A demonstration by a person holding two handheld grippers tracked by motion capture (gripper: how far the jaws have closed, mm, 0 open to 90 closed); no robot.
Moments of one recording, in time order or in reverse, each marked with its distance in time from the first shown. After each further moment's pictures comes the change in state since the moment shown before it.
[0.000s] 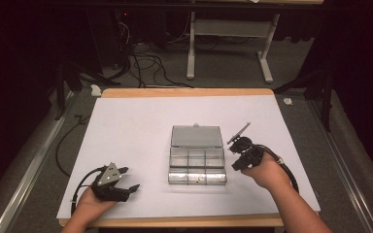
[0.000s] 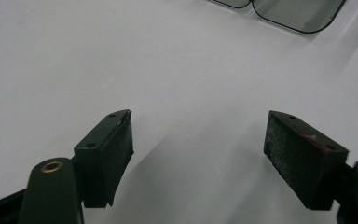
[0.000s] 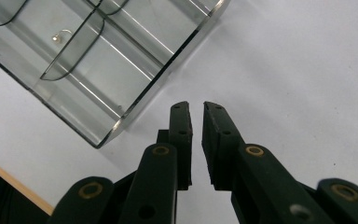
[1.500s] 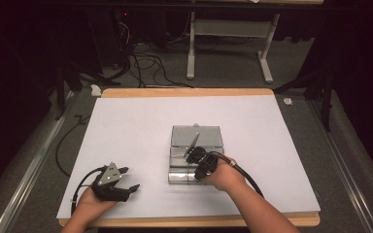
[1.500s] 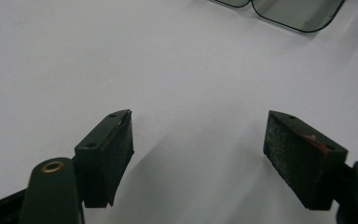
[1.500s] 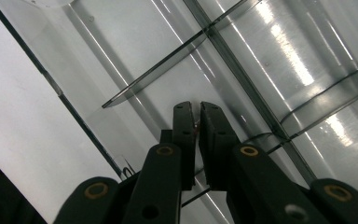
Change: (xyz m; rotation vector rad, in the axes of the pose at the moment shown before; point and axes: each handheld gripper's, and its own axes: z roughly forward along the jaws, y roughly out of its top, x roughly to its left) left arm 0.000 0.000 0.001 -0.001 -0.001 0.000; right arm 0.088 0.063 0.057 0.077 0.095 -0.229
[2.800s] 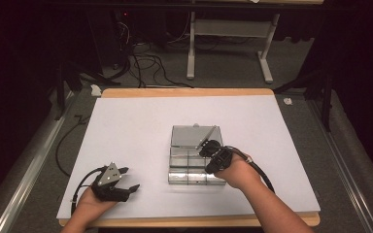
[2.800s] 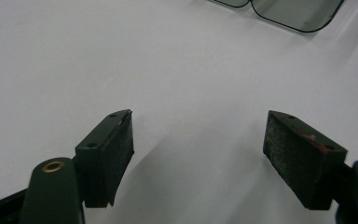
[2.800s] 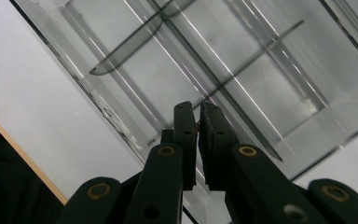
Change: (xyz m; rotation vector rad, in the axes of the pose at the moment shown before) left arm 0.000 0.000 0.000 -0.002 0.001 0.001; right arm -0.016 -0.023 -0.040 -0.060 -0.029 0.048
